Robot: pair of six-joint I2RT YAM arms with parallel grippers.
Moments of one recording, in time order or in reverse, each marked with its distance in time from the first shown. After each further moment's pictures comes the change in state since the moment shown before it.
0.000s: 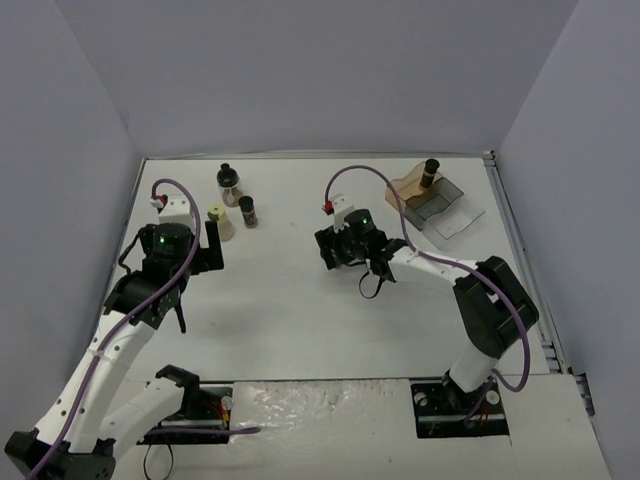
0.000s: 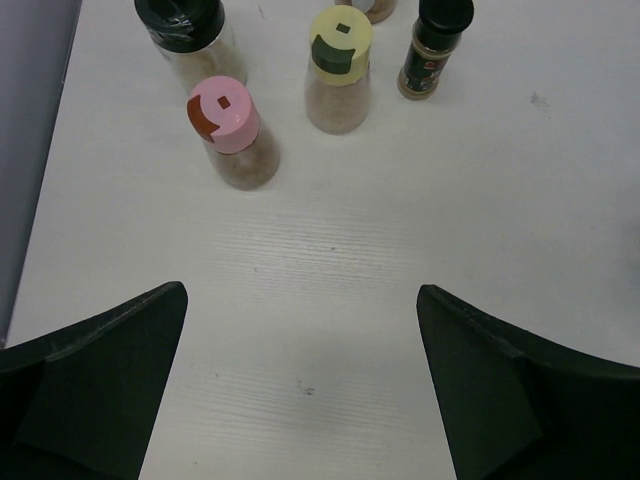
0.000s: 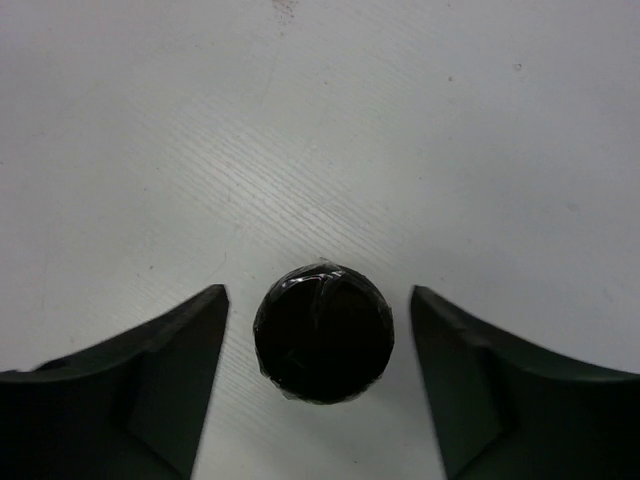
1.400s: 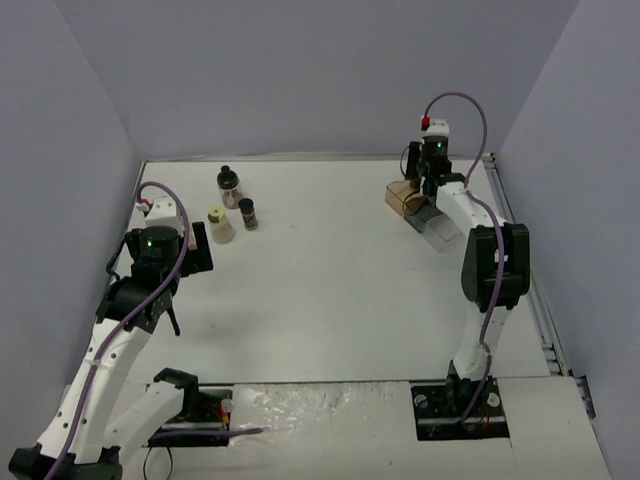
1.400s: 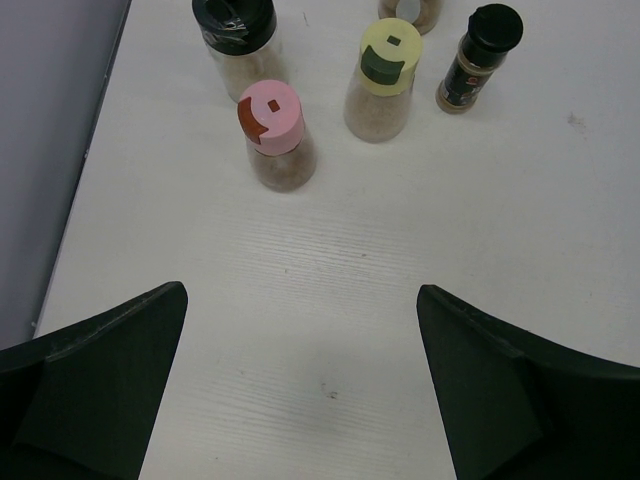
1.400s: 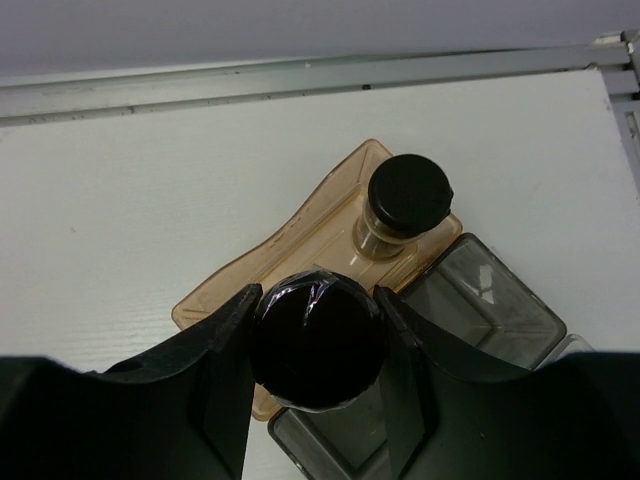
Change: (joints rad) left arm 0.090 -0.027 0.000 -0.012 0.012 0.029; right arm -0.528 0.335 0.599 -0.136 0.198 0.047
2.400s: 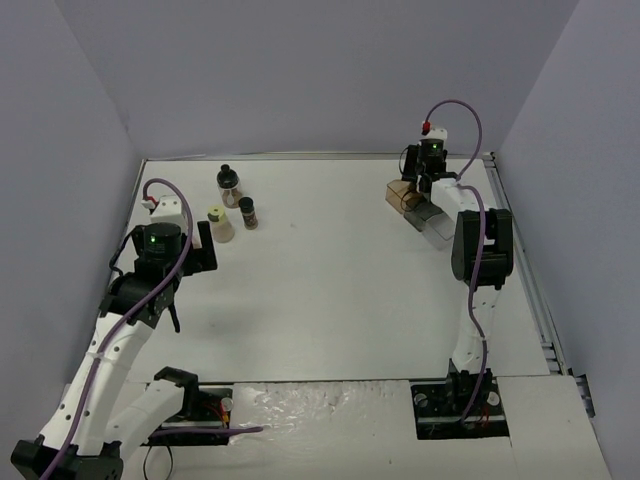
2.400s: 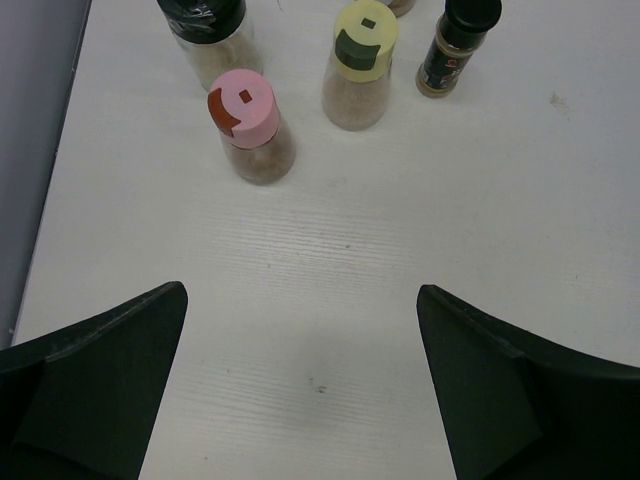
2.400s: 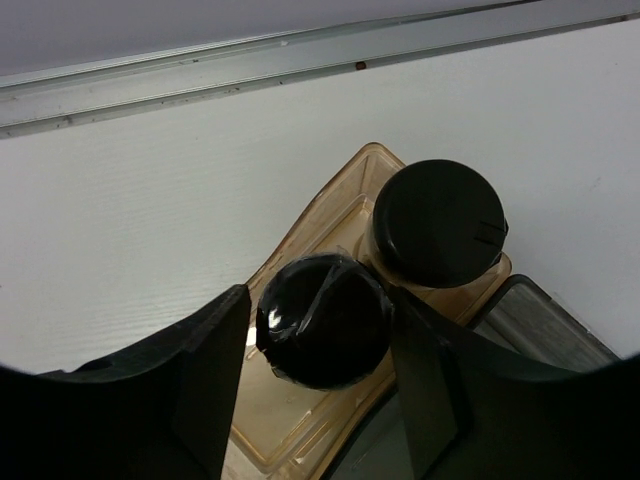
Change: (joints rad) left arm 0.003 0.026 -0.002 0.004 0.056 0.000; right arm -0.033 0.214 0.148 0.017 -0.009 0.058
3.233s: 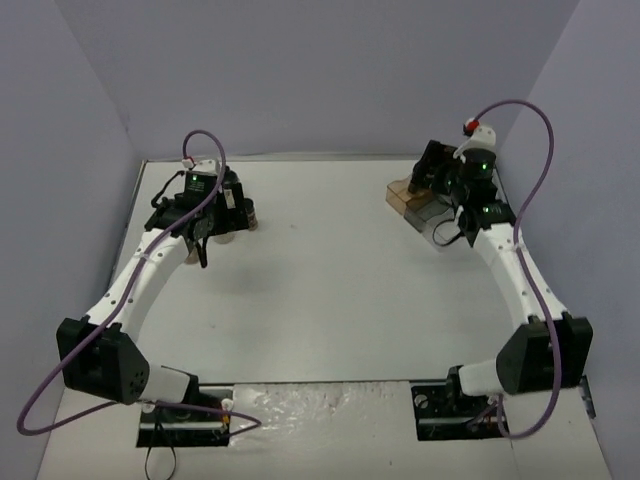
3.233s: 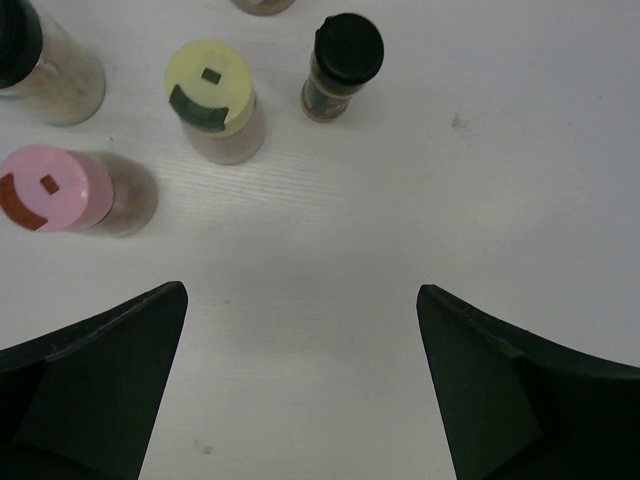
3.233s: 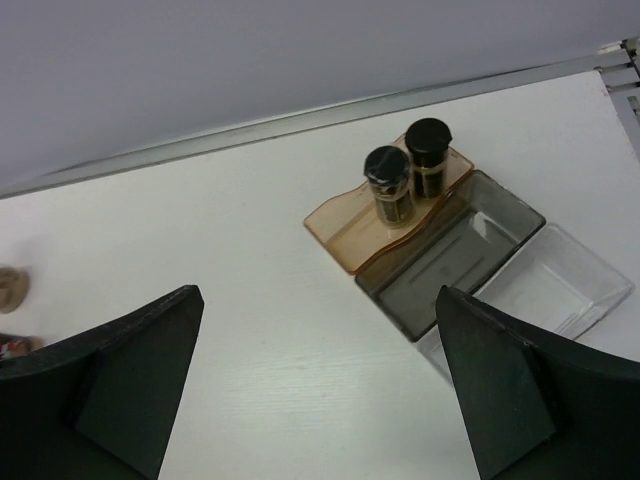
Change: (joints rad) left arm -0.016 0.567 0.338 0.062 0.183 -0.147; right arm 0.042 -0.886 -0.527 -0.106 -0.144 0.152
